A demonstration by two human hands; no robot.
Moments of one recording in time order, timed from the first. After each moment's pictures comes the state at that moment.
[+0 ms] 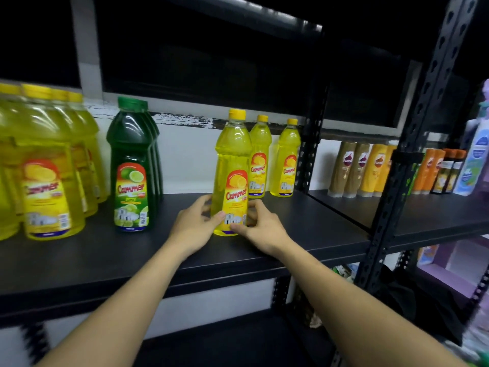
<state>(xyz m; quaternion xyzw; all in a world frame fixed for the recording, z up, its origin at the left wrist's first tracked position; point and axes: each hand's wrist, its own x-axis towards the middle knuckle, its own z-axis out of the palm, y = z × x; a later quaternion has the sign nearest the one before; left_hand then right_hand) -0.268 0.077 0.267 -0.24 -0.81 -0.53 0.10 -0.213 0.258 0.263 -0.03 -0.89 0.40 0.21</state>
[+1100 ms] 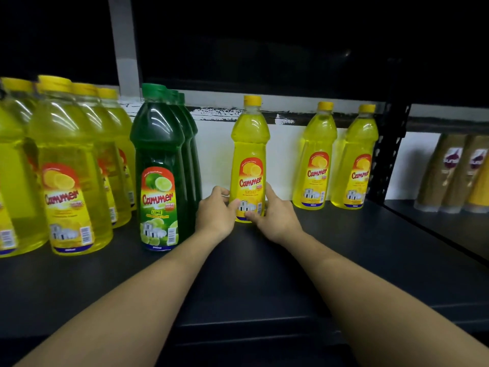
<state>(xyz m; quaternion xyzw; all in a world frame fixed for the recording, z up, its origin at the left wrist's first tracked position) -0.385 0.086 0.269 -0.07 -0.86 -0.46 0.22 -0.367 0.234 0.261 0.01 -0.91 0.33 0.23</state>
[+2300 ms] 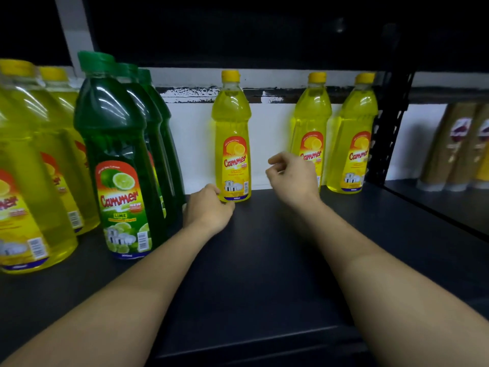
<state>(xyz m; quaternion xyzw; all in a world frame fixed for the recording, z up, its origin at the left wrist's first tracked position) -0.401 0.102 0.268 -0.05 -0.93 -0.34 0.15 -0.386 0.280 0.299 -0.05 -0.86 0.34 0.39</state>
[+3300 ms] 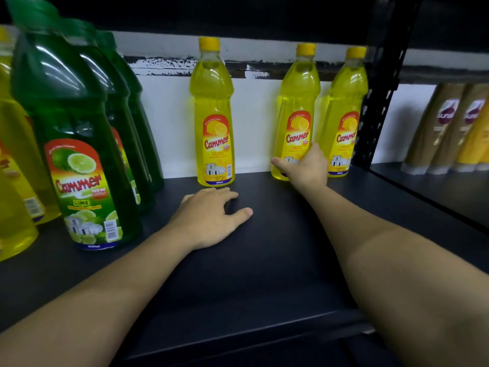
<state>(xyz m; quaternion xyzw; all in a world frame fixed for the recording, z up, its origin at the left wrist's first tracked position) -0.364 0.113 0.263 -0.25 -0.95 -0.14 0.08 -0.416 0.349 0.269 -0.20 -0.82 0.39 0.38</state>
